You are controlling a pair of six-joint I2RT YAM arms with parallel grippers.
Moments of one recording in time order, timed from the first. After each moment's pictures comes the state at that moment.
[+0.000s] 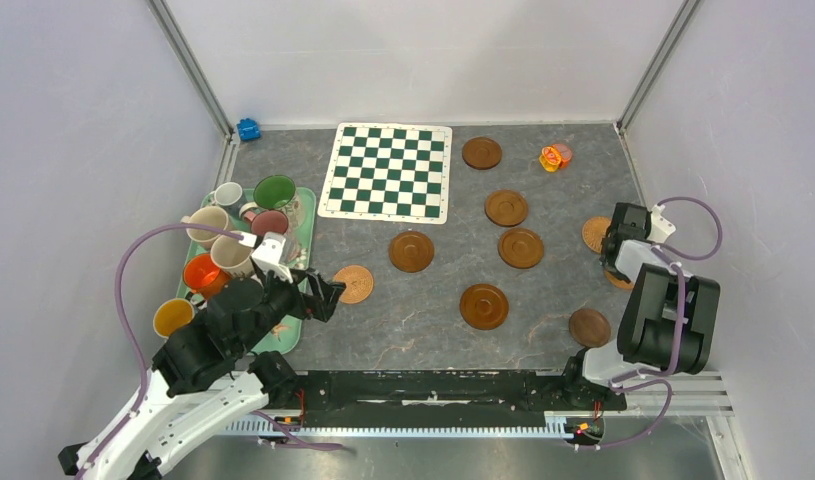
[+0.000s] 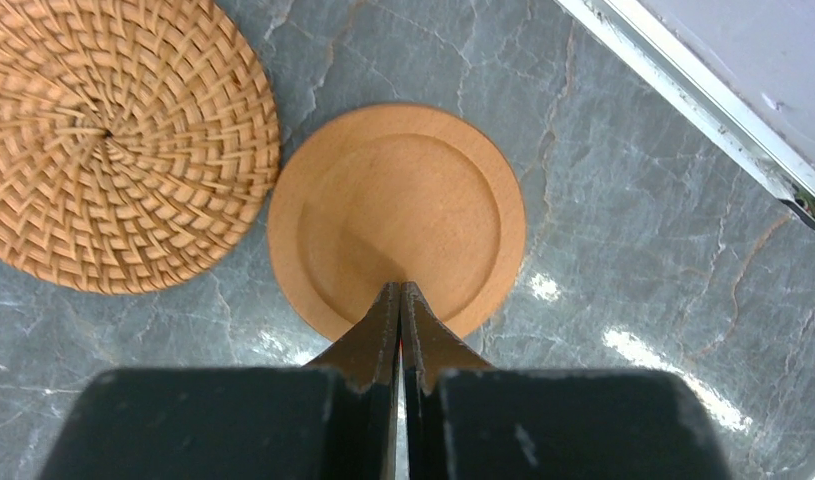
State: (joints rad) left arm -0.82 0.37 0.78 -0.77 -0.30 -0.39; right arm -0.33 1.50 0.72 -0.24 0.47 0.46
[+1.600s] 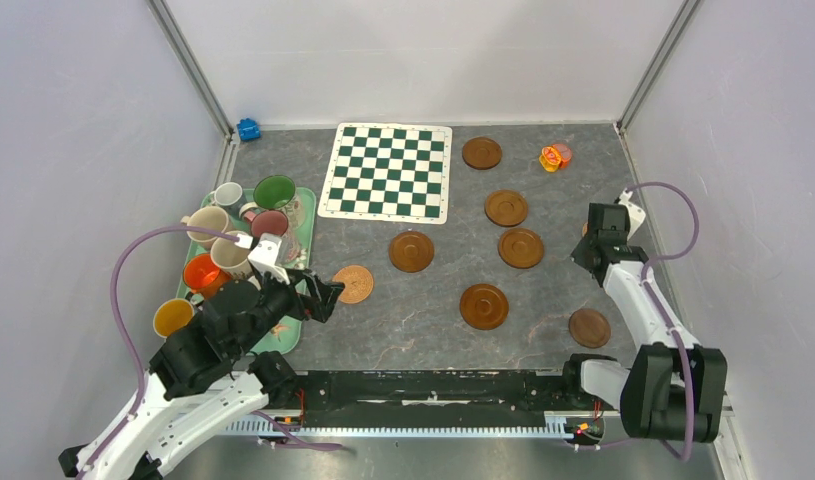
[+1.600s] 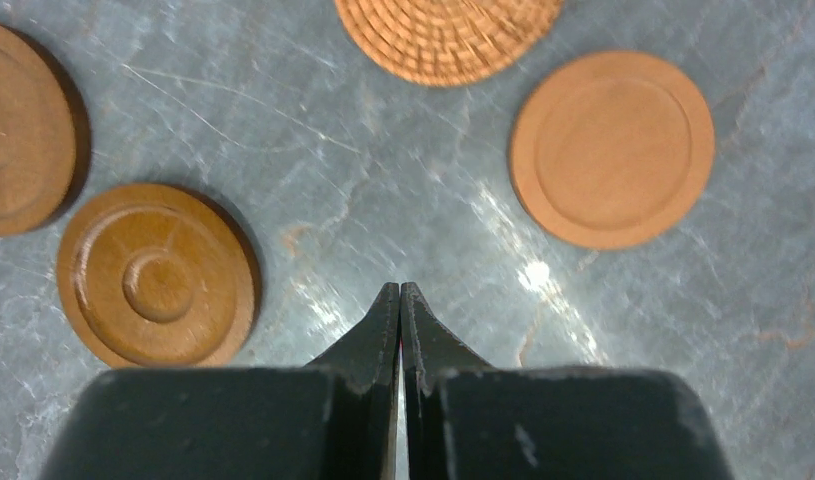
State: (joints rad) left arm -0.82 0.35 0.78 -0.76 -0.29 -0.39; right arm -0.08 1.18 0.70 -0.41 0.30 0.47
